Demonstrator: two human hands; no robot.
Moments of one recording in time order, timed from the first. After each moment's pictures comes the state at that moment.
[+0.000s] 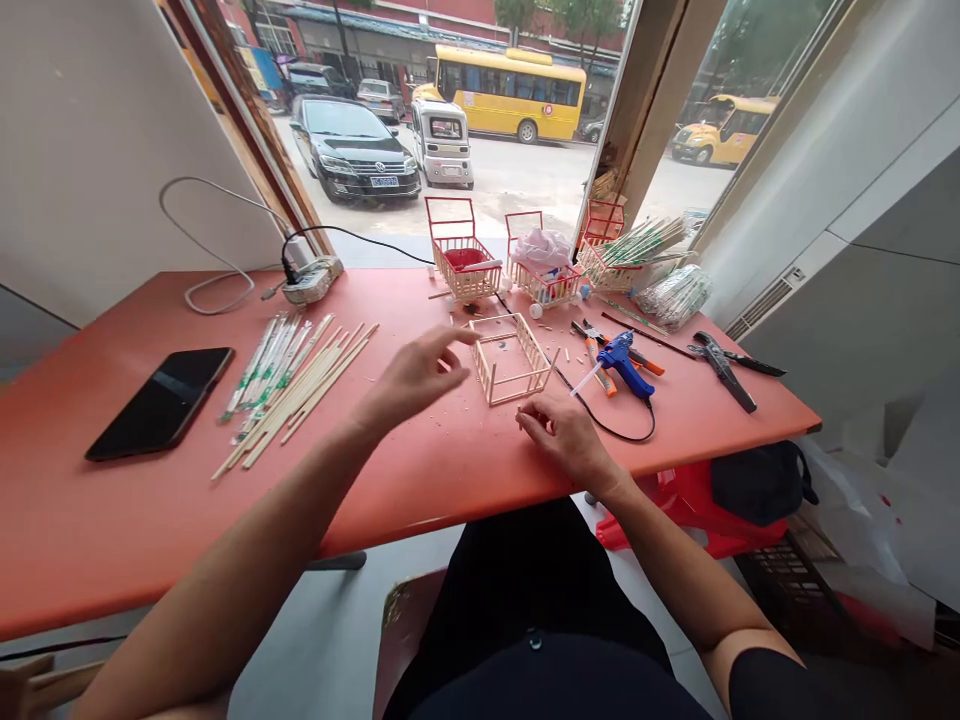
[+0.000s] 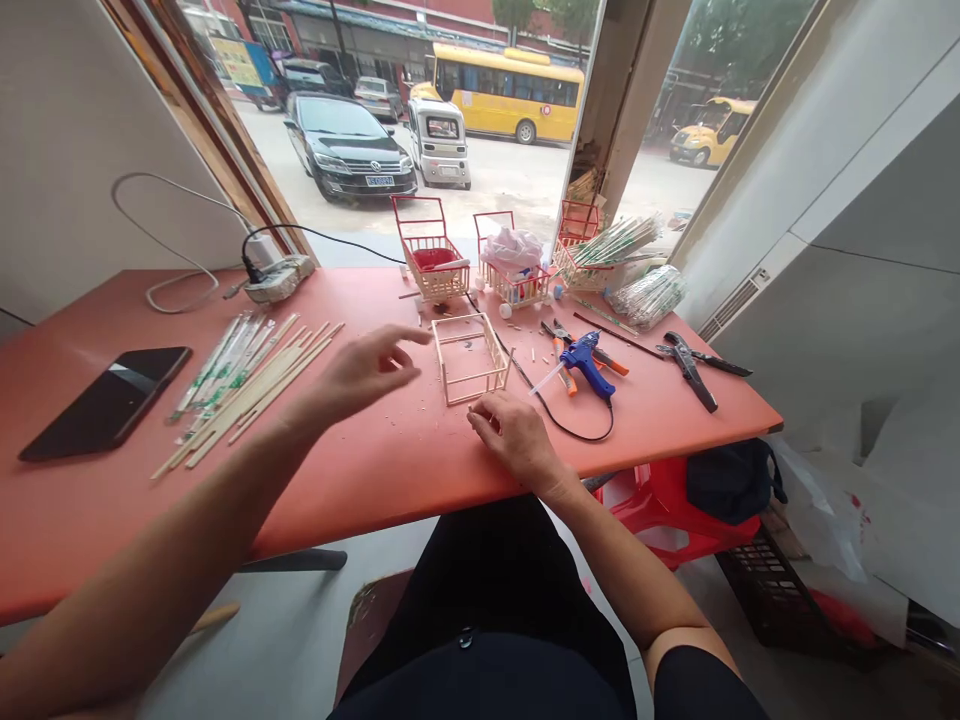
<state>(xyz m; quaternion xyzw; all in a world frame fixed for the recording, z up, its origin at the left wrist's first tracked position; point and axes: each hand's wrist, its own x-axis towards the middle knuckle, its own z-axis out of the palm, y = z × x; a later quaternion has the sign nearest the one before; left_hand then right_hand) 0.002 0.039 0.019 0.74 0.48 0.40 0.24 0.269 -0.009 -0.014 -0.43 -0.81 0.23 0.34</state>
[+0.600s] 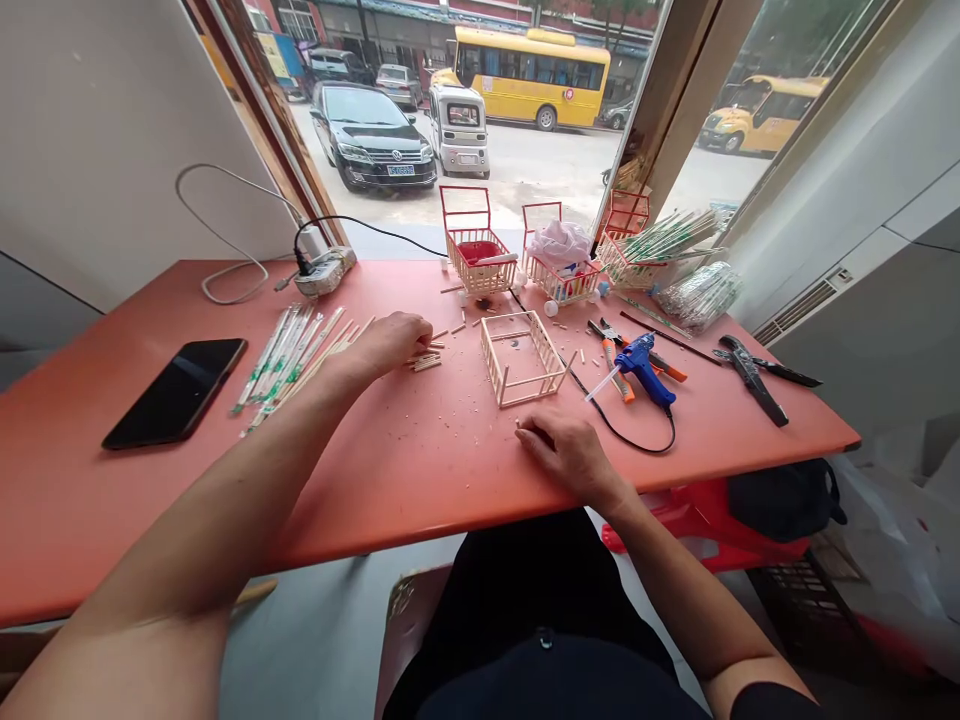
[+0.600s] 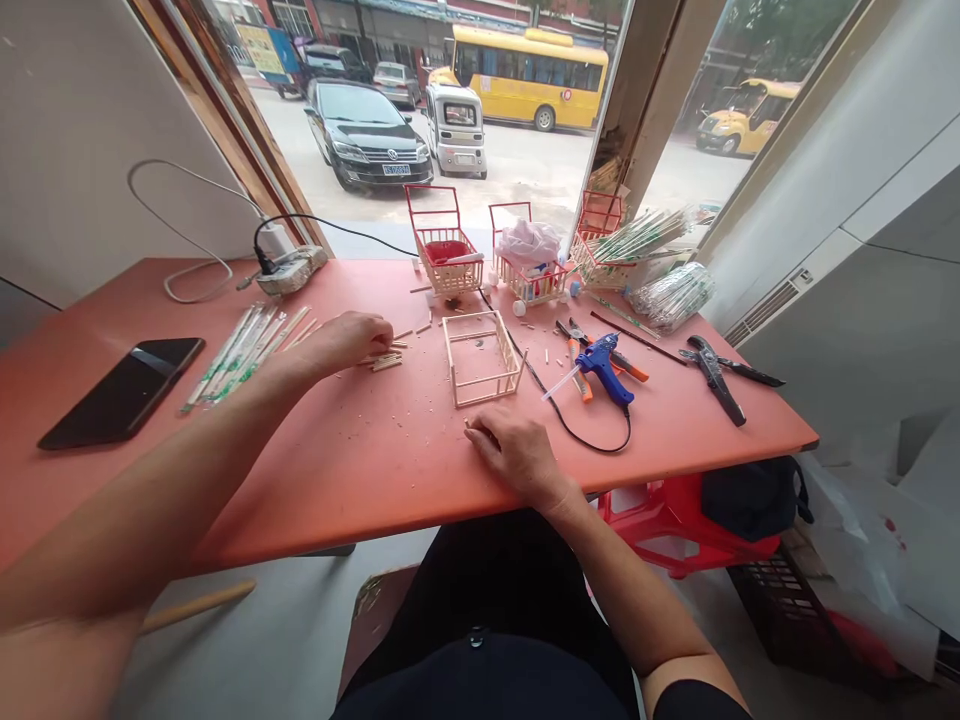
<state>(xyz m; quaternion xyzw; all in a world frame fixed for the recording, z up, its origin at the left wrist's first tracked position) -0.072 0.125 -0.002 0.77 0.61 0.12 0.10 0.264 -0.013 -0.023 -0.42 -0.83 0.22 0.29</state>
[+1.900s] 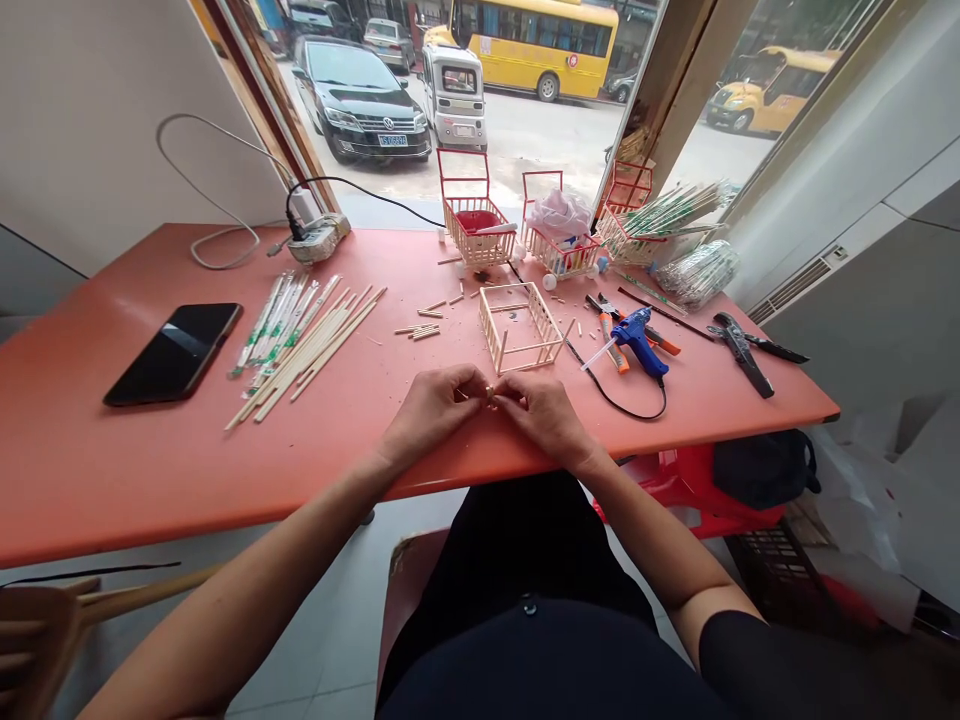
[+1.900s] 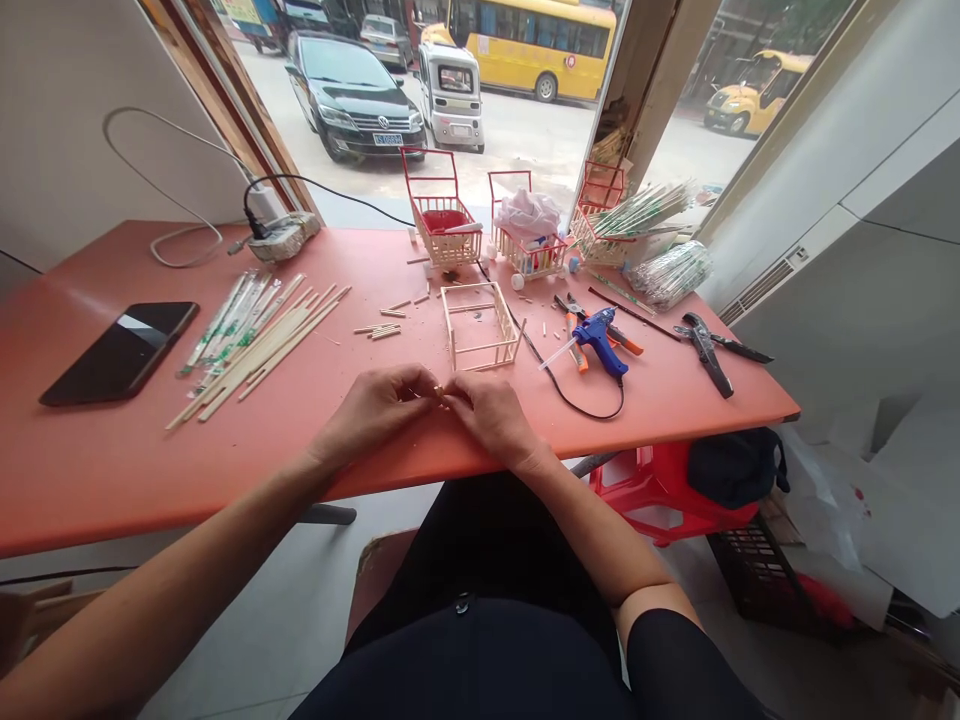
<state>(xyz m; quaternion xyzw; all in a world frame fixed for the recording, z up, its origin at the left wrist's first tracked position) 0.029 -0.035 -0.009 0.67 0.52 0.40 0.35 0.231 -0.006 -0.021 -0.41 -0.81 0.29 0.29</state>
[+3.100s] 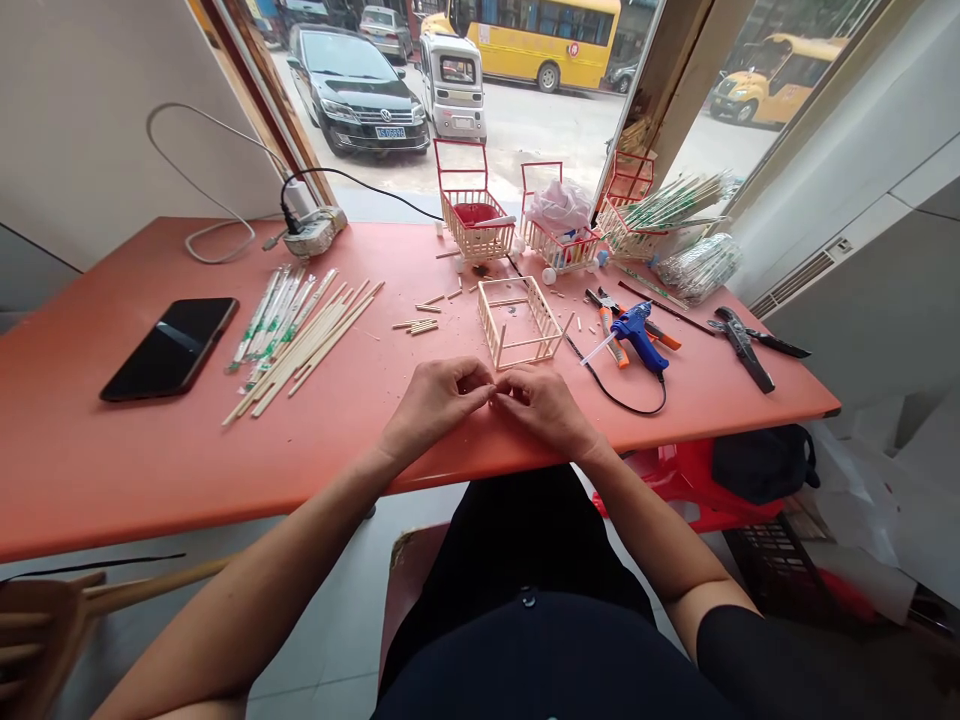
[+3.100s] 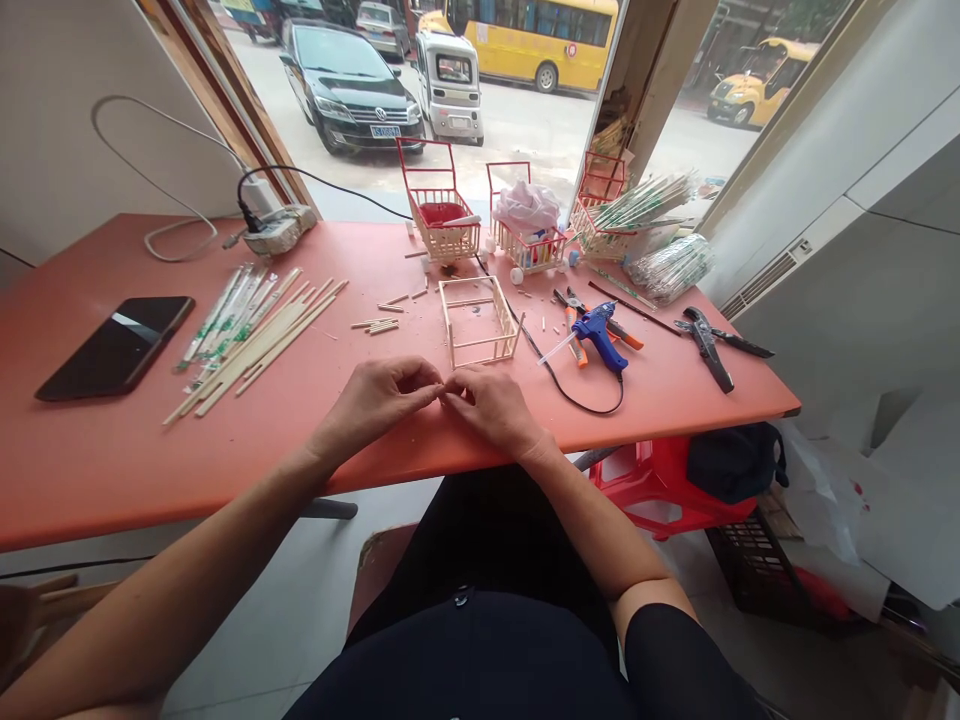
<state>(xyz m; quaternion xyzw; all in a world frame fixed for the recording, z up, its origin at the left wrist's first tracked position) 0.037 -0.036 0.005 0.69 0.52 0.40 0.32 0.237 -0.003 -0.021 -0.39 -0.84 0.27 0.27</state>
